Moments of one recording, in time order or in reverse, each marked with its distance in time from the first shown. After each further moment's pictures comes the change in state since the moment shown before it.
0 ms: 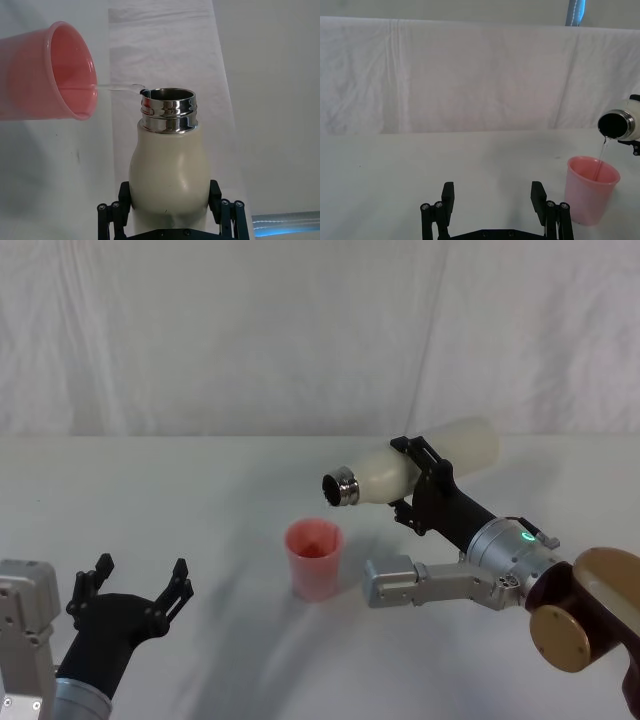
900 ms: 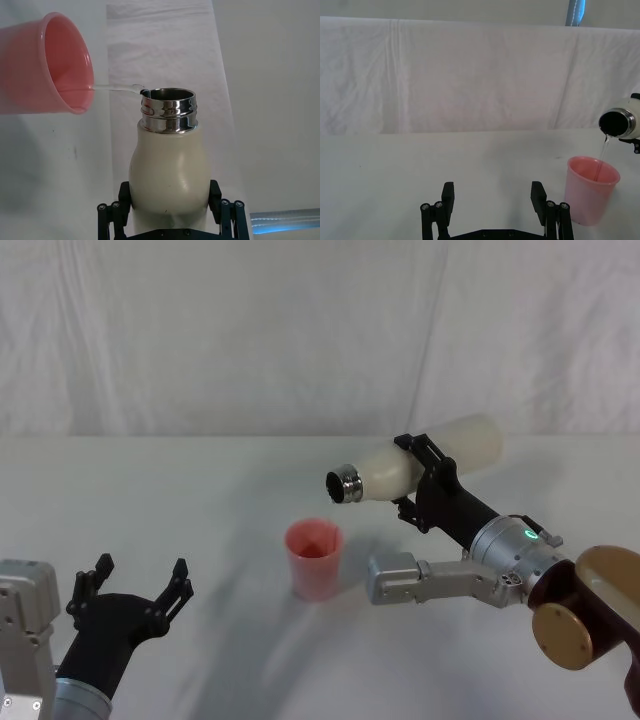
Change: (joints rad) left arm 0.000 0.000 0.000 0.000 0.000 0.000 0.000; right arm 0.003 0.002 0.003 0.004 -0.001 0.002 -0.004
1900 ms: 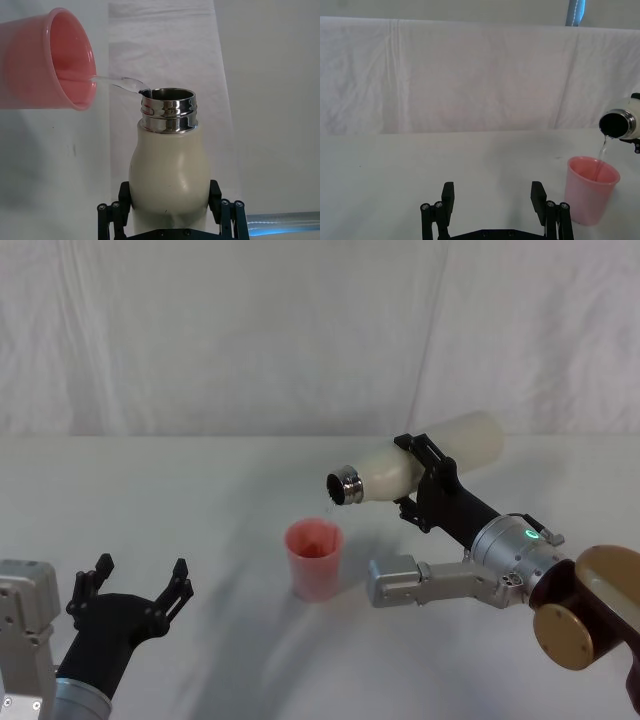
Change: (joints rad) left arm 0.000 0.000 0.000 0.000 0.000 0.000 0.000; right arm 0.004 0.007 -0.008 0.000 -0.019 0.002 -0.007
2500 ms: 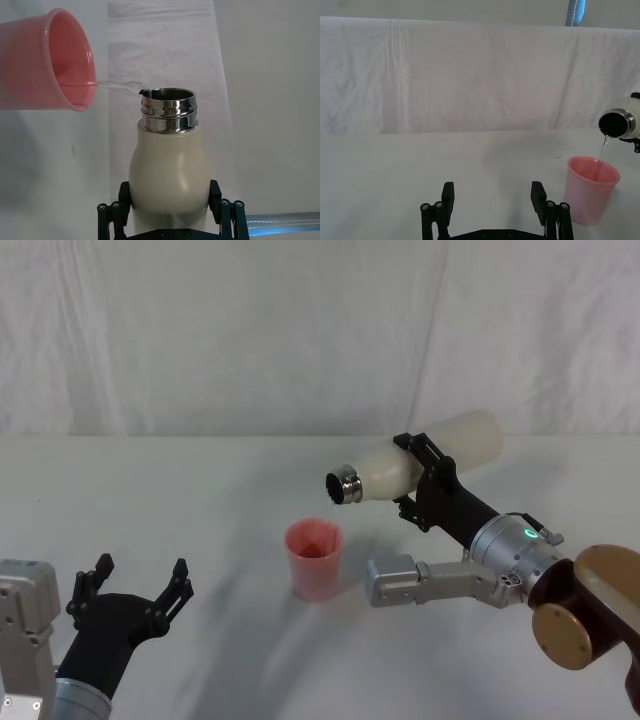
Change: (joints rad) left arm 0.000 0.000 0.000 0.000 0.000 0.000 0.000; right arm 0.001 0.000 -0.002 -0.004 -0.003 0.006 0.000
